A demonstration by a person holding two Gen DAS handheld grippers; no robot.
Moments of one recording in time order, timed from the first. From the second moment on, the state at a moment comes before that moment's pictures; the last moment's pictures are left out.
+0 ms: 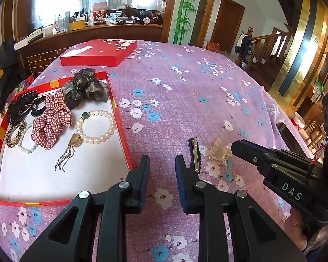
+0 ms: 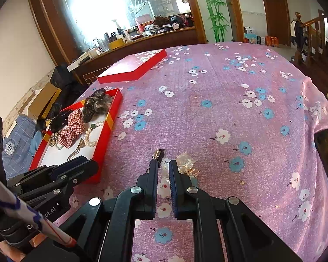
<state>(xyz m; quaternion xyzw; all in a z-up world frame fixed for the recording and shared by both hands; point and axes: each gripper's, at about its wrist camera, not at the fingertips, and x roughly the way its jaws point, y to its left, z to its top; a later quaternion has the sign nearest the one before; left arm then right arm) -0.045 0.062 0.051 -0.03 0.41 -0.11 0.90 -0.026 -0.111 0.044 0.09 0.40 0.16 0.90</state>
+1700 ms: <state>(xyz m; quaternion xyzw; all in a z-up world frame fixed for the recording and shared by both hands) 0.013 0.014 0.014 -0.01 0.44 -0.12 0.89 -0.002 -0.152 0.012 0.20 0.43 0.13 0.87</state>
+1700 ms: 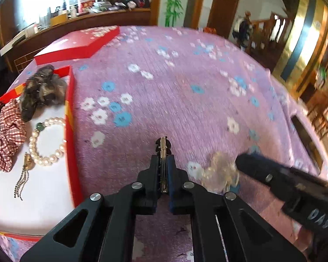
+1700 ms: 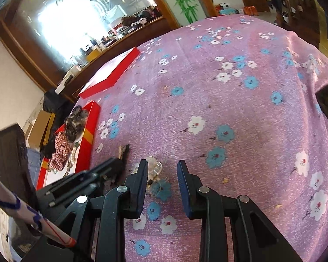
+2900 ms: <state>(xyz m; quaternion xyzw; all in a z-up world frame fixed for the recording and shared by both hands) 0.005 0.044 0.042 -0.05 0.37 -0.09 0.92 -0.010 -0.113 0.023 0.12 0.41 0.18 0.89</state>
